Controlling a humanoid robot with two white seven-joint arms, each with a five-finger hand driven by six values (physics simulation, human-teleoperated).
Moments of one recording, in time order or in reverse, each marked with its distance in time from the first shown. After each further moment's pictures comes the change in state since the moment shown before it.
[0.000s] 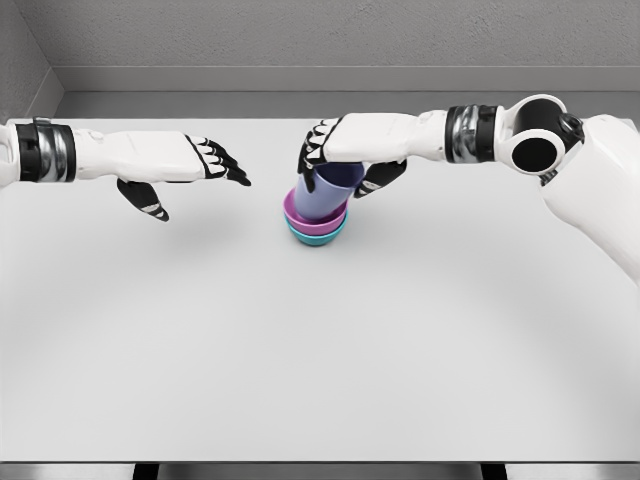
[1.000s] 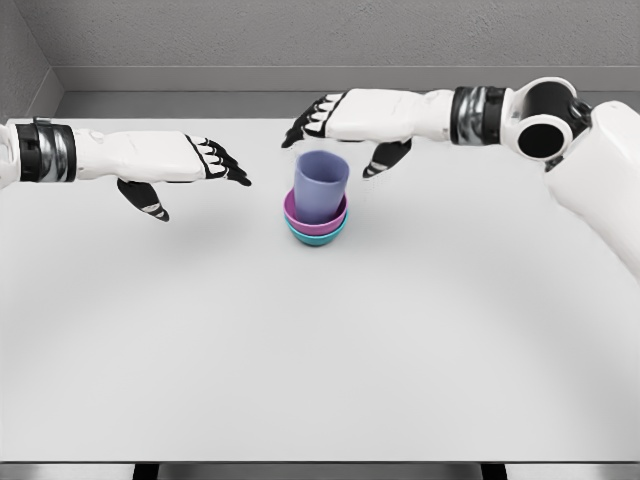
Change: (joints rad) left arm 0.000 -0.001 0.000 0.000 0.000 0.000 0.000; right arm 0.002 0.028 -0.125 0.010 0.064 -0.025 0.000
